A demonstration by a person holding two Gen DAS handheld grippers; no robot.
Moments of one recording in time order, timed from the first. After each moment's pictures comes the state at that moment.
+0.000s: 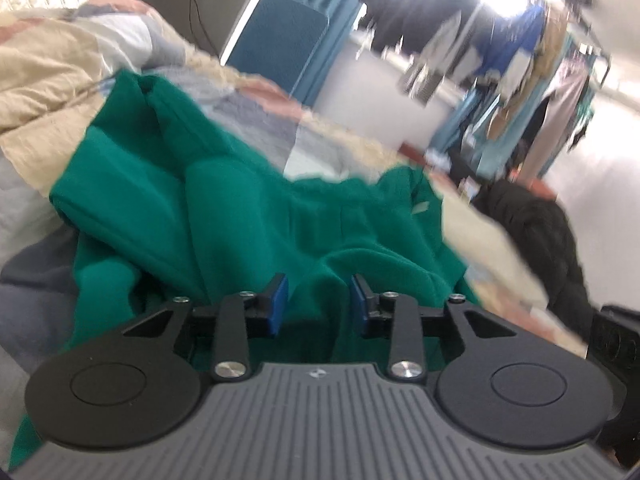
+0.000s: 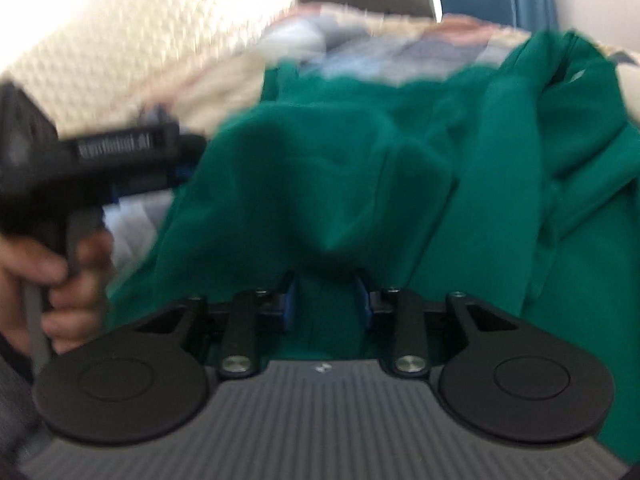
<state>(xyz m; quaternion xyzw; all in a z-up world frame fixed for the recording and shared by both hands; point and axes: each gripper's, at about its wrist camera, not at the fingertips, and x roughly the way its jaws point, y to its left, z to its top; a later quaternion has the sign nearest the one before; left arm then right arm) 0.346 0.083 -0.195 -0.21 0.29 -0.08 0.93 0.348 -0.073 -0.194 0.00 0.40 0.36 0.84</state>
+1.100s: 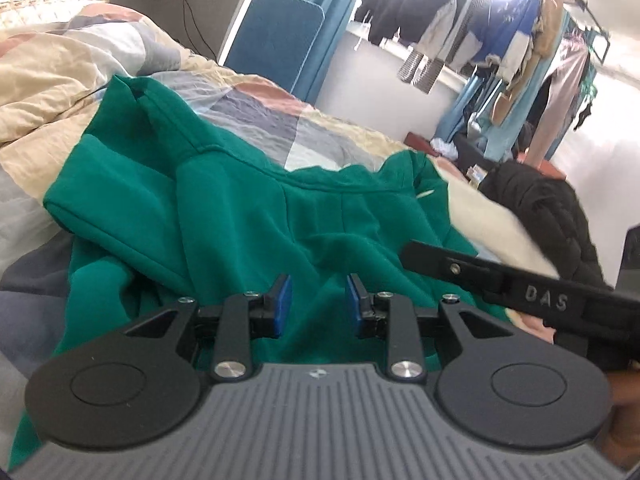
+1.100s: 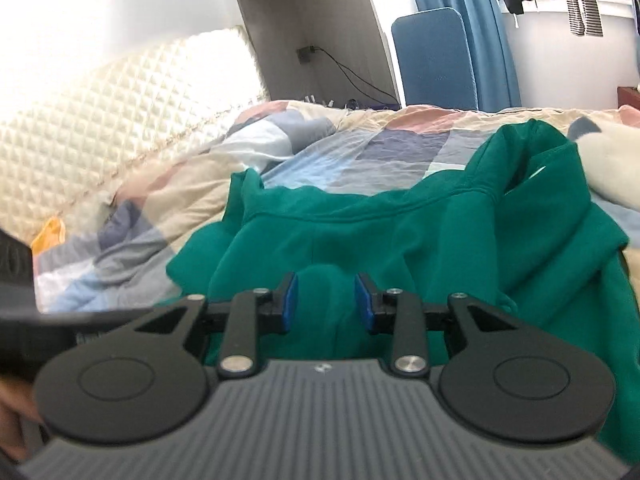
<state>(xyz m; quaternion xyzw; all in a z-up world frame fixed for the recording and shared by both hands) 0.353 0.070 -0.198 -0.18 0.28 -0.08 0.94 0.379 -0.078 -0.157 0.07 0.28 0.31 0.91</state>
